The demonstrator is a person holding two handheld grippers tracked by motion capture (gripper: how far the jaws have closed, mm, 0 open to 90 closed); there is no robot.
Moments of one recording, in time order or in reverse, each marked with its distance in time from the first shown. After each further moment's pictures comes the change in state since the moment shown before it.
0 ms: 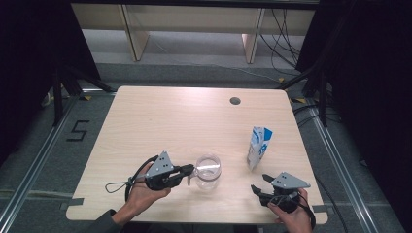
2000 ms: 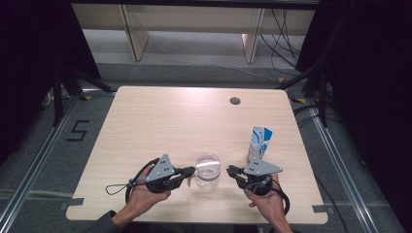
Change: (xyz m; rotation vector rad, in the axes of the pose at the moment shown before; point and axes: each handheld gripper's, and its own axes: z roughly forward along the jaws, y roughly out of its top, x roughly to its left) left arm -0.005 -0.003 -0.001 -0.012 -0.008 0.045; right arm 0.032 0.057 0.046 -0.115 0.159 -0.098
